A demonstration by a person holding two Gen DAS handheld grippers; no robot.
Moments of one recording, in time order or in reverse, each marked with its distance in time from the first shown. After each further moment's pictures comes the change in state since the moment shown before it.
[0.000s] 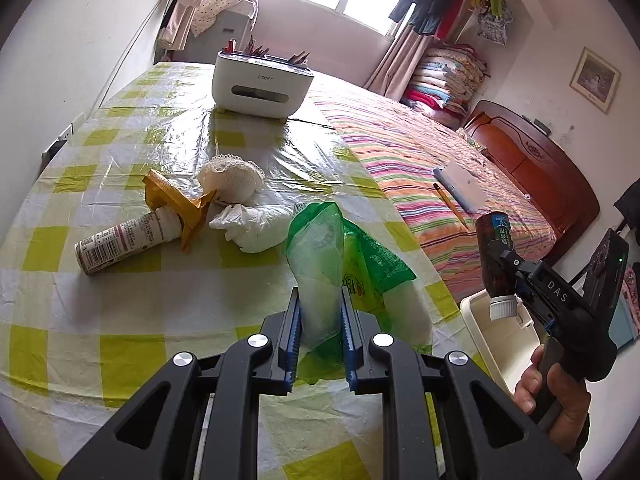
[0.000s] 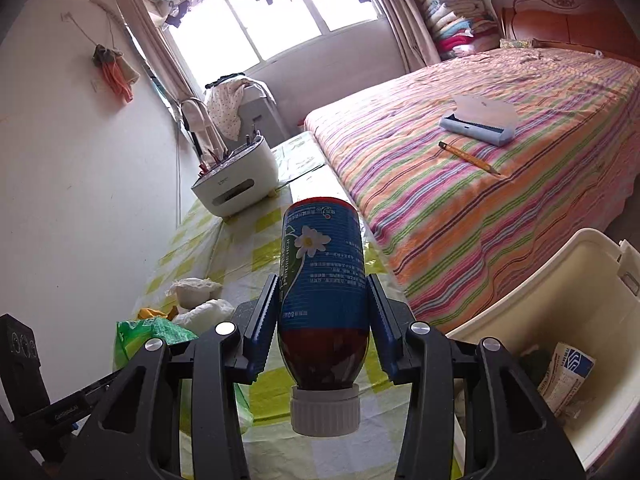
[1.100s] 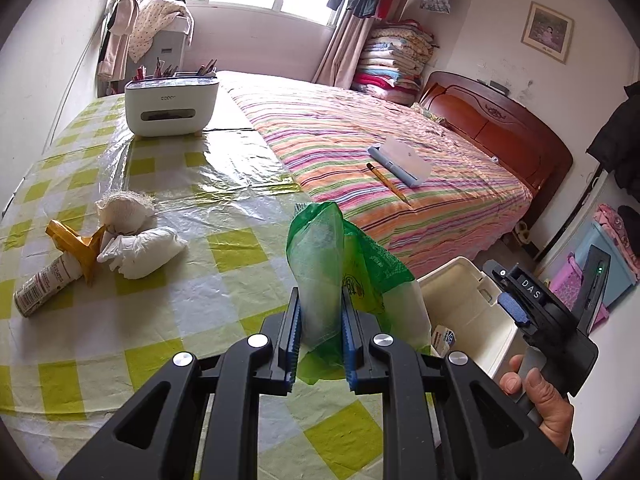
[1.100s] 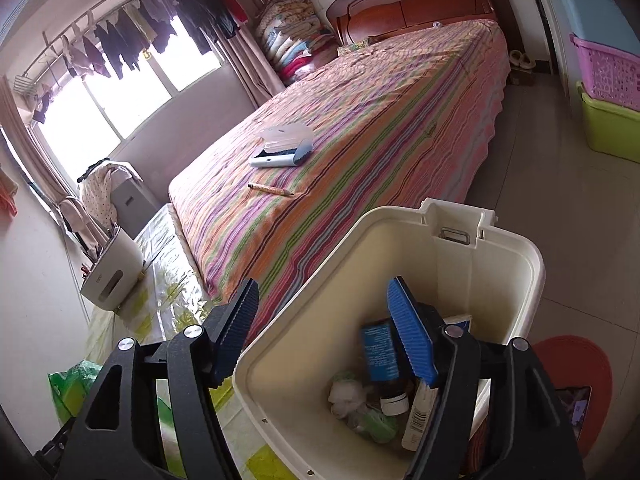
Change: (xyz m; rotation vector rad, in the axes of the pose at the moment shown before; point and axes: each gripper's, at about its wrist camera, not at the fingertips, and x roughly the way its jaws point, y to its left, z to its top) left arm 0.027 -0.098 -0.003 0.181 0.014 -0.082; right arm -0.066 -0.110 -0.013 0.366 -0.185 -0.379
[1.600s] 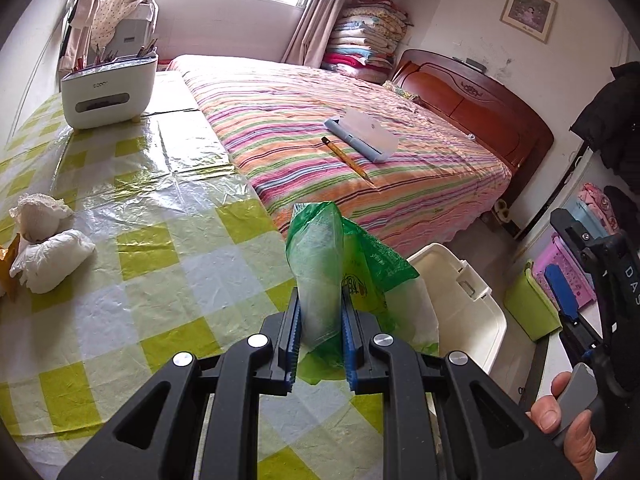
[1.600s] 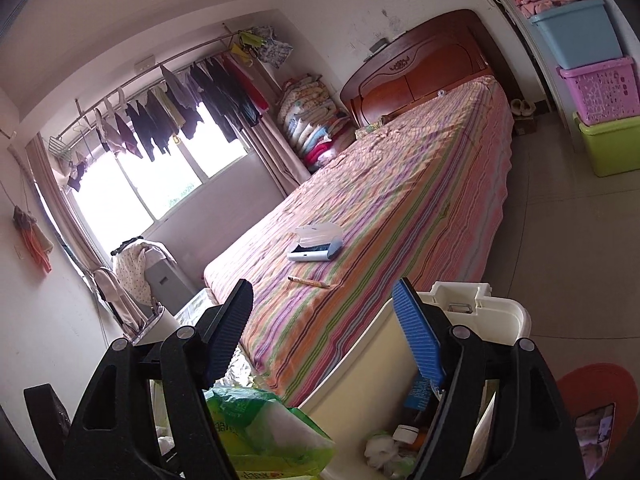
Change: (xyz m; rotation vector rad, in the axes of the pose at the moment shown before) left arm 0.068 -0.051 0.003 0.047 0.077 -0.092; right arm -0.063 0.002 0.007 0.047 -0.325 0.118
